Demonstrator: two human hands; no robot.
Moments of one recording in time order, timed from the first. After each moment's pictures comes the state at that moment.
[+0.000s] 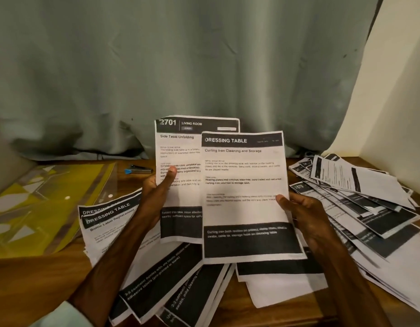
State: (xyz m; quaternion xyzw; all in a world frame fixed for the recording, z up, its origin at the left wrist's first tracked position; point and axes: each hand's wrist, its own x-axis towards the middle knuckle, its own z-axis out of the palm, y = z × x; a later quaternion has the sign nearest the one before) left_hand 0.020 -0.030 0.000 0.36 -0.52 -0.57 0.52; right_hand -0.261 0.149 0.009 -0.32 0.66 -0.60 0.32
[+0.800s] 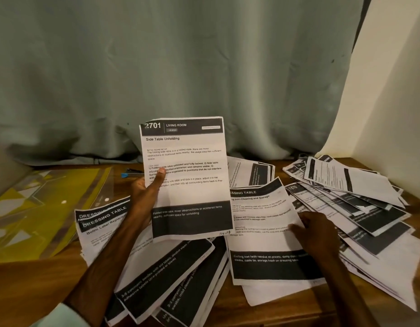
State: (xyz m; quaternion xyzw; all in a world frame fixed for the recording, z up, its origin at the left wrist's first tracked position) left_hand 0.026 -0.040 -0.002 0.37 -0.48 -0.57 0.56; right_hand -0.291 0.170 -0.035 -0.37 0.87 -0.32 0.05
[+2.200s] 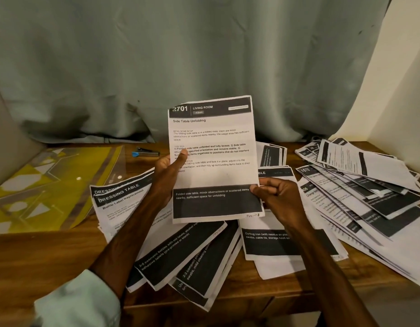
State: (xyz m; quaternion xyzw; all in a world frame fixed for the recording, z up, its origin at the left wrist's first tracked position) left_hand 0.017 -0.032 -0.004 0.34 -0.51 -0.61 0.51; right_hand -0.209 0.125 -0.017 -0.47 0.61 -0.59 0.26
